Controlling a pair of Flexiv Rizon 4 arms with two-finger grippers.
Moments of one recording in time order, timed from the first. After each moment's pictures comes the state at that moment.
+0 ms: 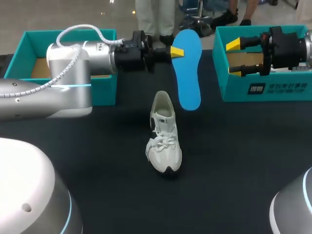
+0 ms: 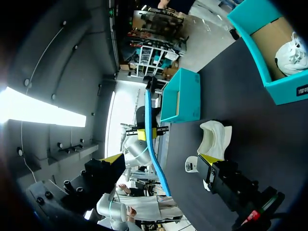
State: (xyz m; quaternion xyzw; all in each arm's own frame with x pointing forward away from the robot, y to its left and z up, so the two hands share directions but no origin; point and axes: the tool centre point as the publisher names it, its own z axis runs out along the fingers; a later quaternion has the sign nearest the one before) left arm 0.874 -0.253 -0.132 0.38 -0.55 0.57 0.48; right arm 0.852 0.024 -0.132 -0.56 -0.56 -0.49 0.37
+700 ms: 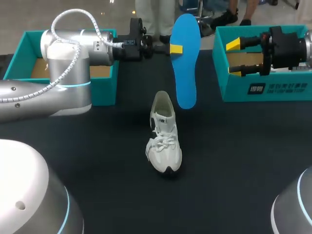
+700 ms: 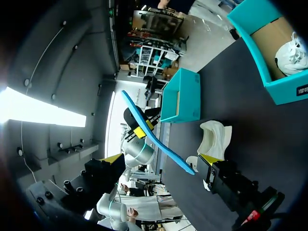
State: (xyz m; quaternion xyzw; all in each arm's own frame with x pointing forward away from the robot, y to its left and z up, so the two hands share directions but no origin) left arm 0.887 -0.250 -0.130 0.25 -0.66 0.65 0.30; right arm 0.852 0.024 -0.132 -0.56 -0.56 -0.49 0.37
